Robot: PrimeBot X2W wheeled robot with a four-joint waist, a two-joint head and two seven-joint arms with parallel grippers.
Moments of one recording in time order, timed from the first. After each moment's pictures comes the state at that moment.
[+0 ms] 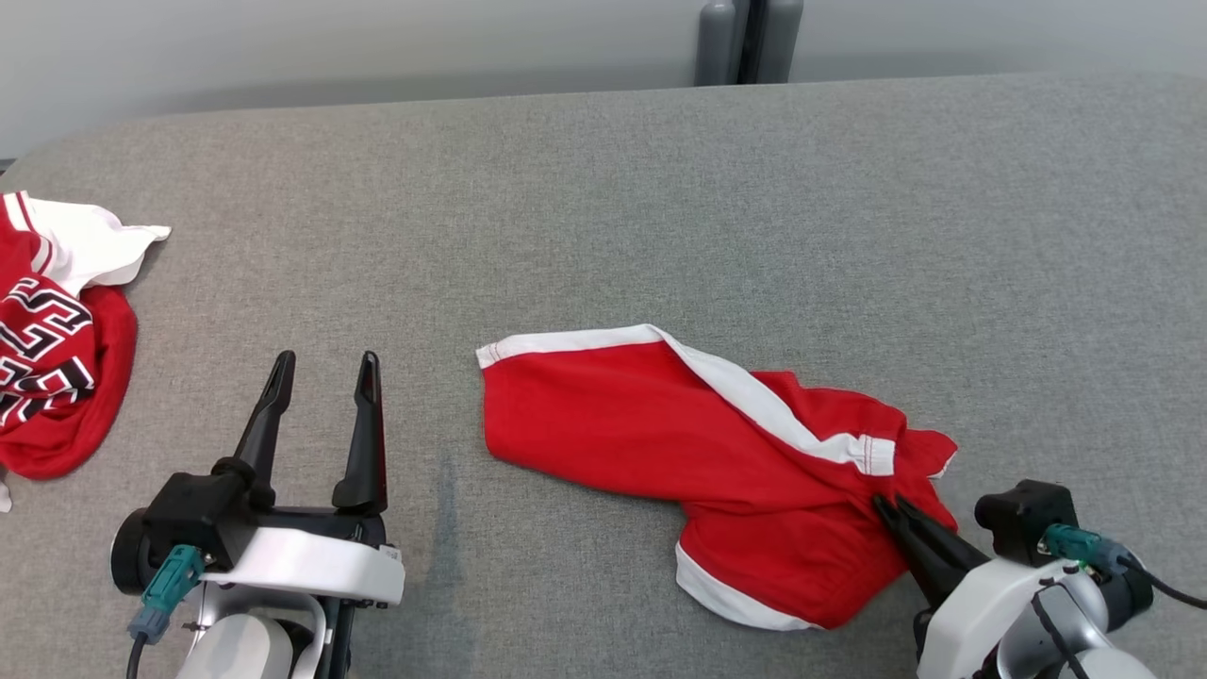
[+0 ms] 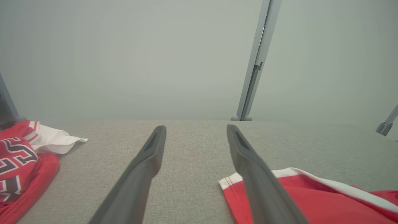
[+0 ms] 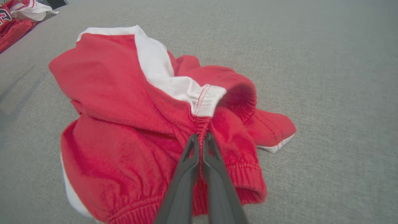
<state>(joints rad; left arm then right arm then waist) -0.14 0.24 -0.28 0.04 -0.43 0.18 -0.24 -0.09 -0.26 0.30 0.13 0.35 0.13 0.16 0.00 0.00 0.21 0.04</state>
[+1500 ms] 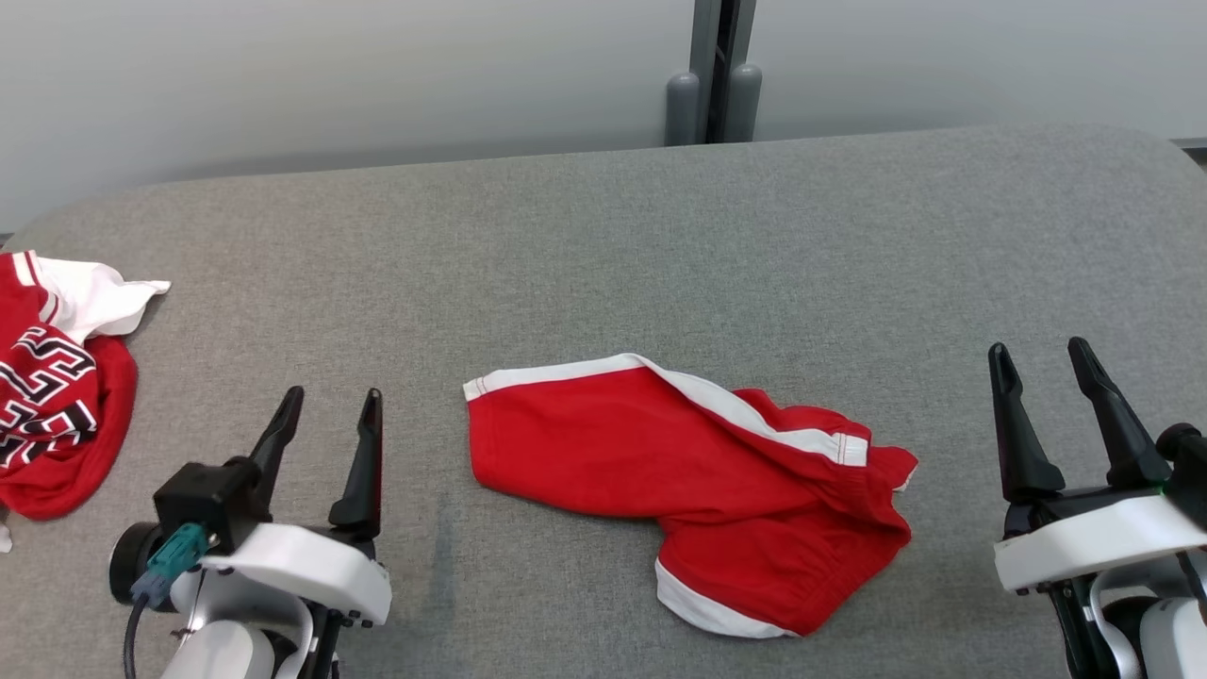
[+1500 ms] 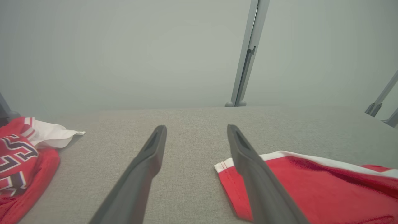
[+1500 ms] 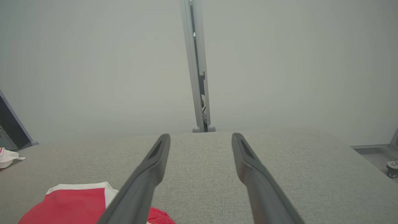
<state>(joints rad) -0.11 0.30 -0.31 0.06 -0.48 0.18 -0.12 -0.10 -0.08 -0.04 -0.01 0.24 0.13 -0.06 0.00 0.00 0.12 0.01</state>
